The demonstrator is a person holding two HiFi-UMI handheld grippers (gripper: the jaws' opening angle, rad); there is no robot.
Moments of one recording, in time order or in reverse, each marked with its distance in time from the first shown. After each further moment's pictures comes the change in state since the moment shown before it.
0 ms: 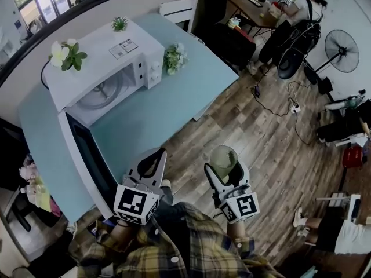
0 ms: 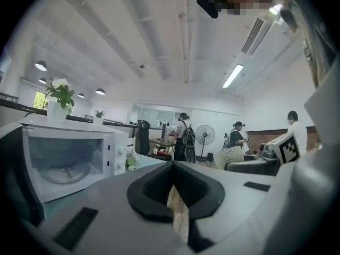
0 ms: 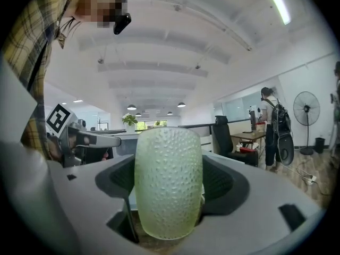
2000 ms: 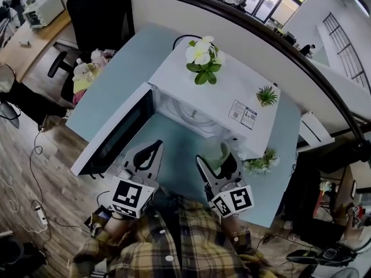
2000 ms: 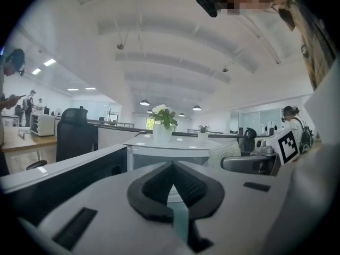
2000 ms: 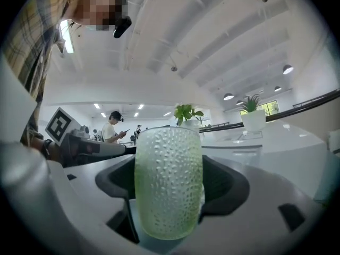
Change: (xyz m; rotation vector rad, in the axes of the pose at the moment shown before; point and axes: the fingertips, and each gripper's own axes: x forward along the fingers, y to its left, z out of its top) left arm -0.036 0.177 0.026 -0.165 -0.143 1.199; right arm 0.321 0.139 0.038 -0.057 0.051 1.279
